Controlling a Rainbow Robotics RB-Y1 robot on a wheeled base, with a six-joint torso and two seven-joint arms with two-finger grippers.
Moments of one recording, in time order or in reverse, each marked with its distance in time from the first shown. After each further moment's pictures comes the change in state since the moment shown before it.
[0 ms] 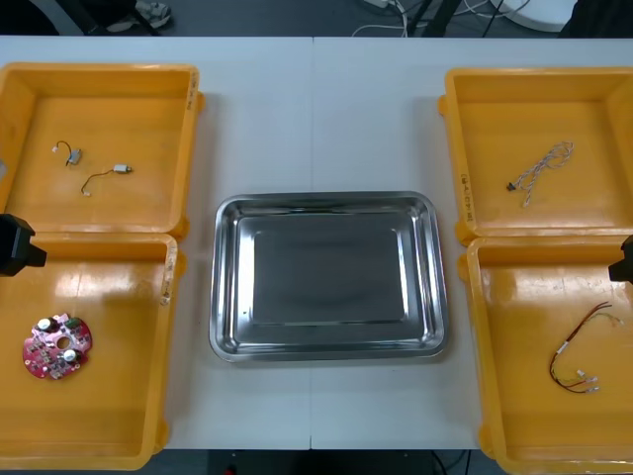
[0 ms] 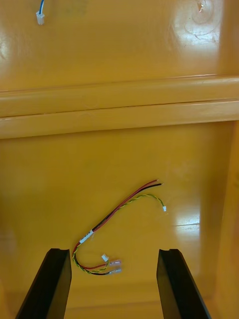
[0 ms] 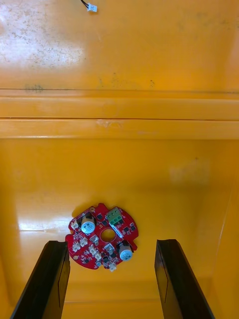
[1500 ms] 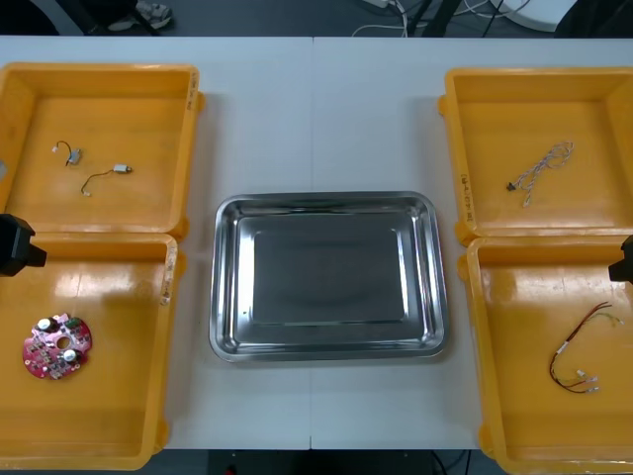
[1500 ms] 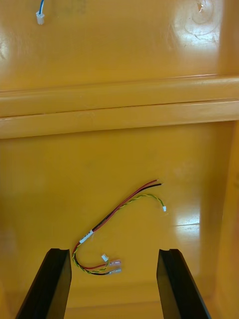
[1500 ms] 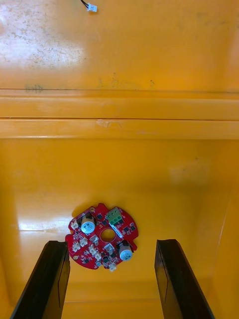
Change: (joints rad) right arm 0.000 0.000 0.000 0.000 0.000 0.000 0.000; left arm 0.000 0.000 0.000 0.000 0.000 0.000 0.000
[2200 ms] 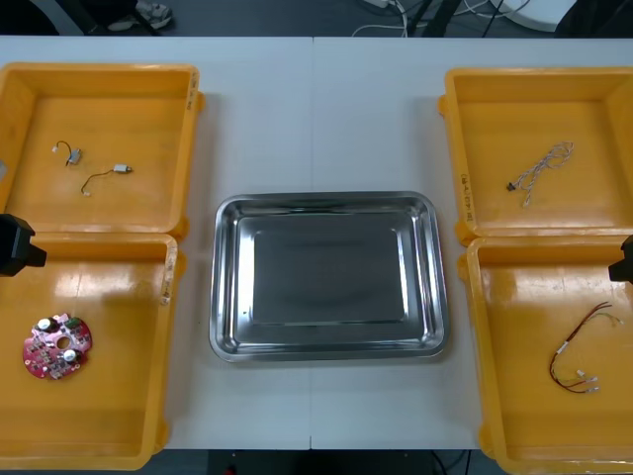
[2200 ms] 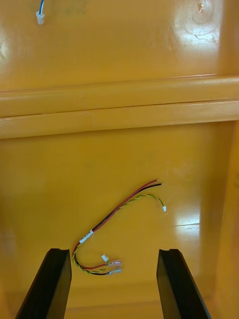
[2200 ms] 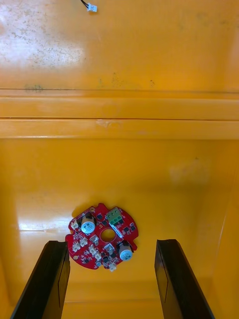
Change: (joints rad) right arm 0.000 0.000 0.000 0.000 0.000 0.000 0.000; left arm 0.000 0.000 0.000 0.000 0.000 0.000 0.000
